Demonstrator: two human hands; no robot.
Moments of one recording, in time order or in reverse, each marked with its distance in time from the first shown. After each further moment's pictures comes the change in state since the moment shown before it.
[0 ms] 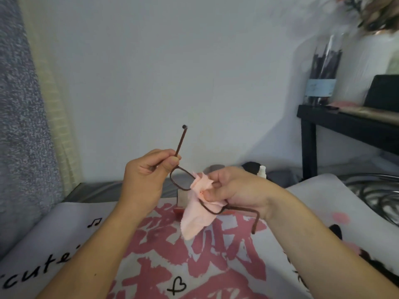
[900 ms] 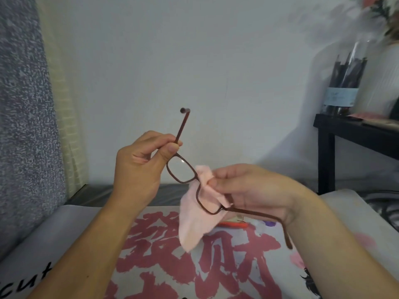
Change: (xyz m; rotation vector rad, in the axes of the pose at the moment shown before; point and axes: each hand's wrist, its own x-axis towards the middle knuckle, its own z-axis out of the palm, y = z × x) left_hand 0.024 0.019 -0.016 0.046 0.040 0.214; right_hand 0.004 -0.028 0.000 0.108 -0.144 0.028
